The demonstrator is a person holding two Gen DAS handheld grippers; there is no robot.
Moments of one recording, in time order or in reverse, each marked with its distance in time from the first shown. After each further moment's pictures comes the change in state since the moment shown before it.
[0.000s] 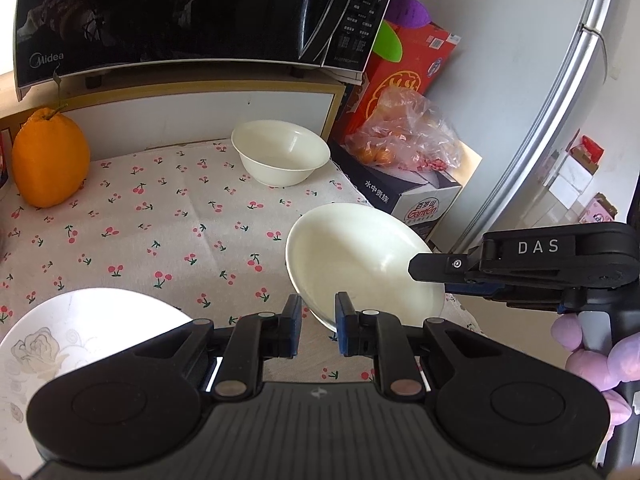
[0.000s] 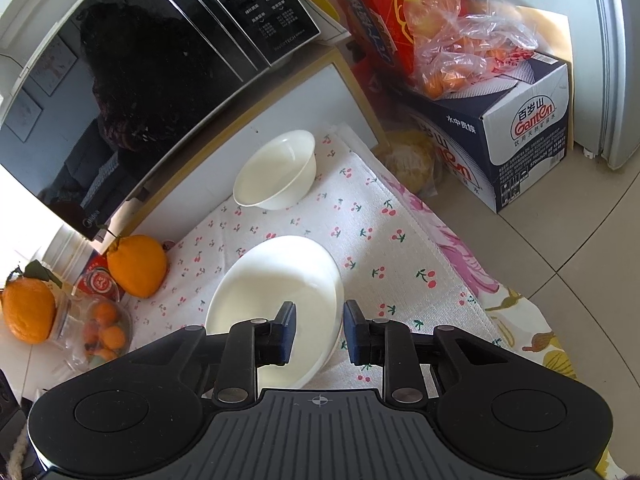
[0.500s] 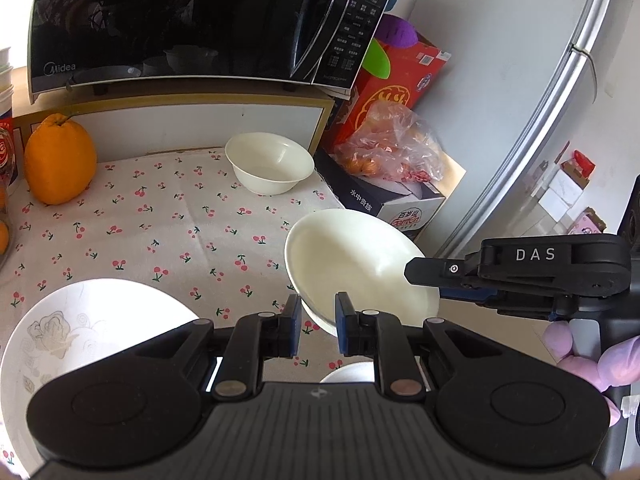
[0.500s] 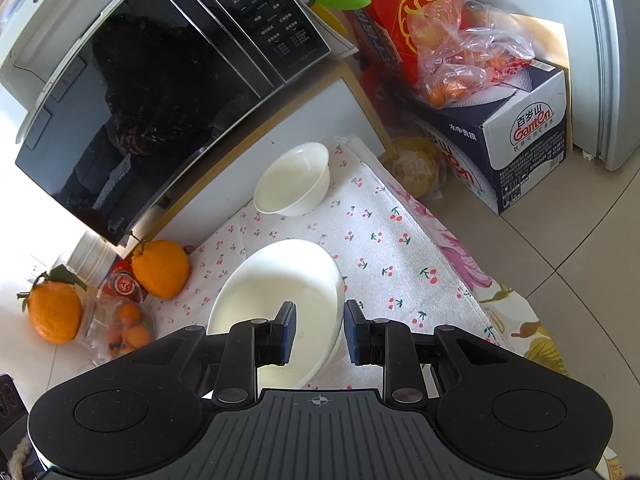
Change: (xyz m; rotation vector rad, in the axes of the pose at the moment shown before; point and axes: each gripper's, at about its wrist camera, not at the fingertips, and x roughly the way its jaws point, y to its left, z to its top) left arm -0.031 -0.010 0.002 -0.046 -0.005 -0.028; right arm -0.034 0.007 0.002 0.009 0.000 0.024
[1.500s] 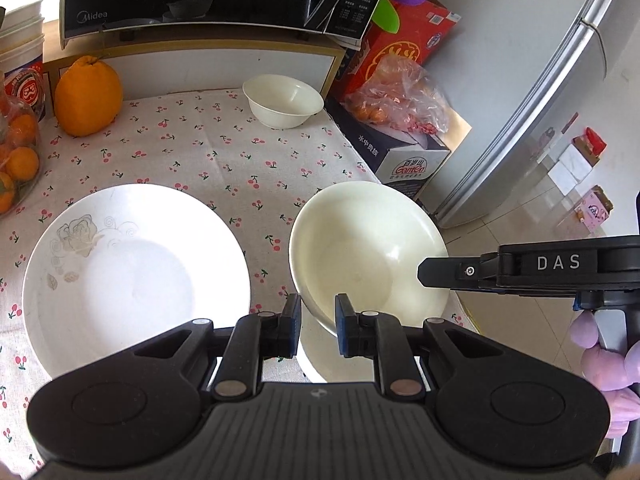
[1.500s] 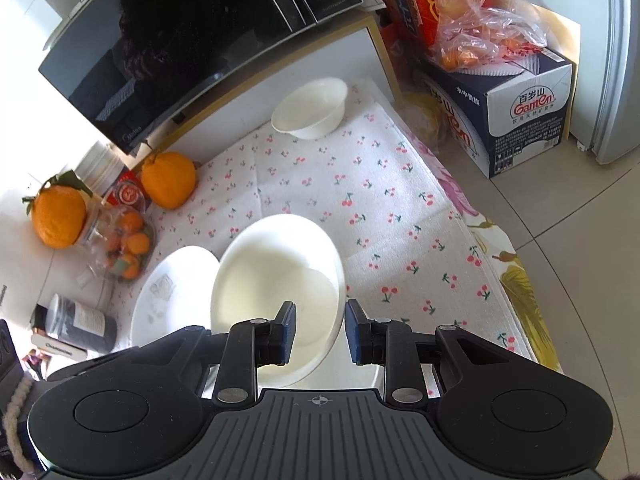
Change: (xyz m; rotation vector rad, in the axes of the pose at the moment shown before) left arm -0.025 -0.004 -0.031 -0.033 0.143 0.029; right arm -0.032 0.027 -0.036 -0.132 0.171 -0.071
